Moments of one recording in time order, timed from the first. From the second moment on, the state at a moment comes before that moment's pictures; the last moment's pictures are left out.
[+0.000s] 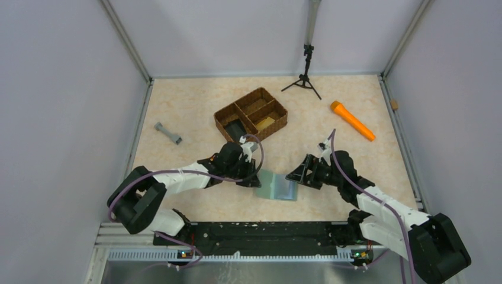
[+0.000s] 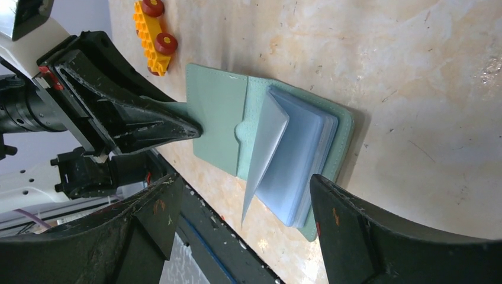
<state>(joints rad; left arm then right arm) -0.73 1.41 0.59 0.03 0.41 -0.55 0.45 0.94 0.25 0.11 -0.46 0.85</state>
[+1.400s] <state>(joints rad) -0.73 1.44 0.58 0.05 0.42 -0.39 0.60 1.13 0.22 0.31 -0.46 0.92</state>
